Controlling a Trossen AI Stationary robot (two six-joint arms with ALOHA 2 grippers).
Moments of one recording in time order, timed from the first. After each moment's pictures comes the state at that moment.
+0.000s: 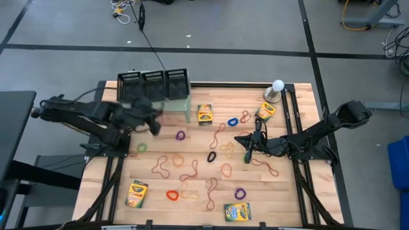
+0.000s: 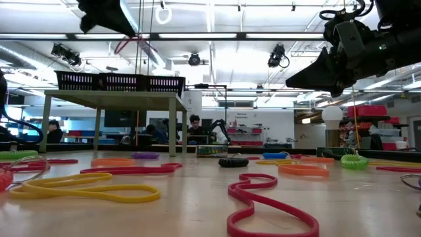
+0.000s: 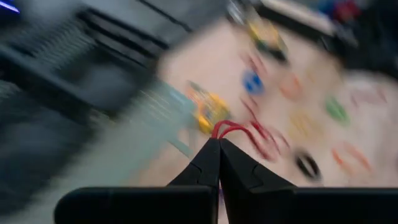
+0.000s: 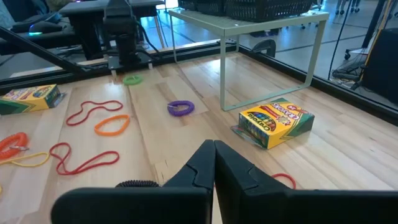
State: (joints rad) left arm -0.19 0.88 0.96 -0.78 -0.73 -0.62; right arm 0.35 1.24 0.25 0.72 0.67 0.25
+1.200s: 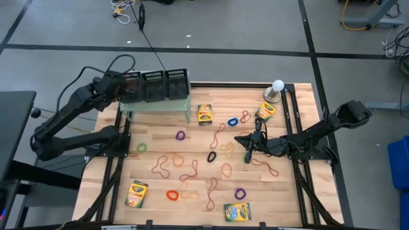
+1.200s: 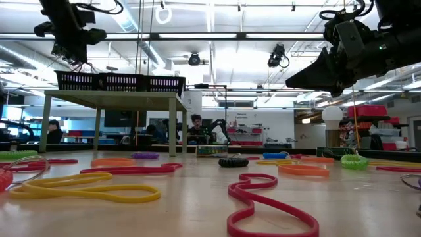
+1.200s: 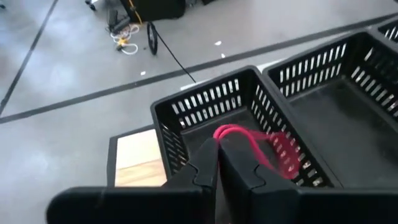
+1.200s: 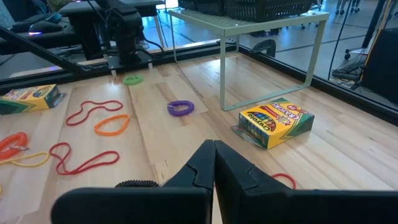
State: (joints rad) left arm 0.71 0.72 0.96 -1.02 -0.69 -0.31; right arm 0.35 1.24 0.25 0.72 0.67 0.25
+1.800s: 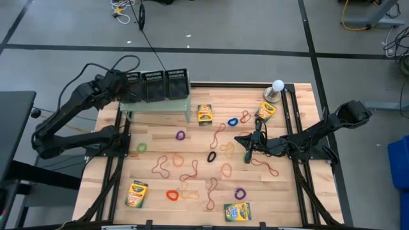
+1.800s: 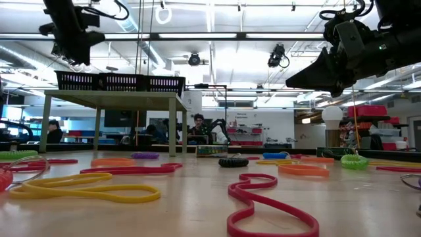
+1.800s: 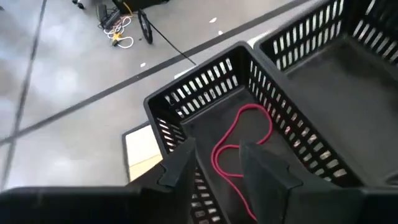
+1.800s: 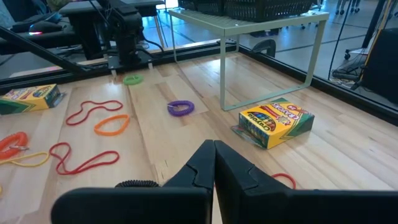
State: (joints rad) left arm 0.73 0.77 1.02 -1.10 -0.63 -0.21; right arm 0.34 1.24 0.25 0.72 0.67 0.25
